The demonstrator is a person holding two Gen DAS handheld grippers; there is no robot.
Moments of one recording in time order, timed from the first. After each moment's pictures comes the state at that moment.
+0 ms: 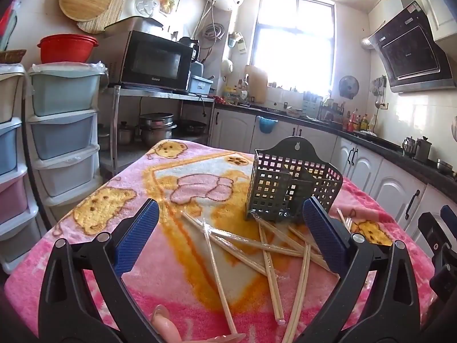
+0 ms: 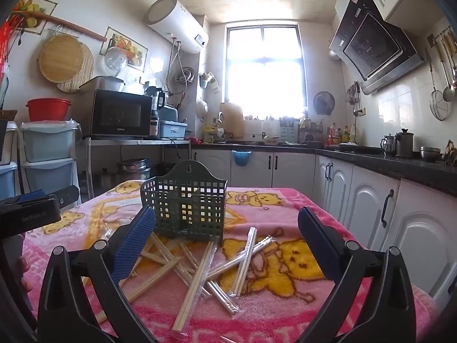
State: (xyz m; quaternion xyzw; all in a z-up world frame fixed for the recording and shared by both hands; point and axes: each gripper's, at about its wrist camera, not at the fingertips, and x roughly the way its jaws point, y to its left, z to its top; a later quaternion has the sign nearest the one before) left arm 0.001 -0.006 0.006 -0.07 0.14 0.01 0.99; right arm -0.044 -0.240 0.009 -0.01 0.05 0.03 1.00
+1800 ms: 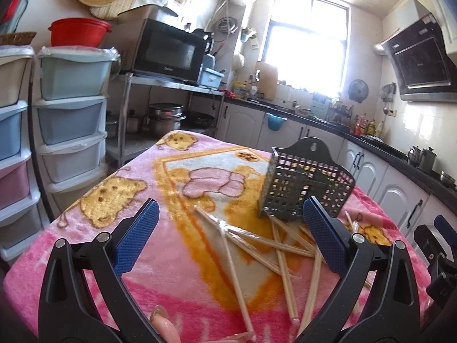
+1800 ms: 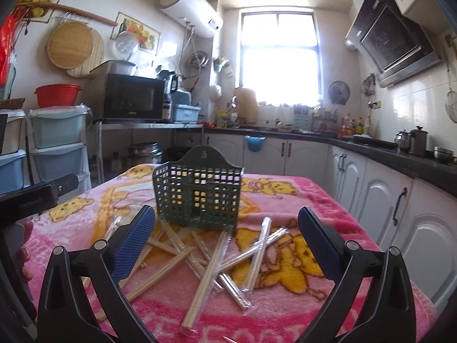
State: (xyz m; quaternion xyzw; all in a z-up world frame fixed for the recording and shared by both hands) left arm 0.001 0.022 0.001 -0.11 0.16 0.03 0.98; right arm -0.021 -0.225 0.011 -0.03 0.10 0.07 0.99
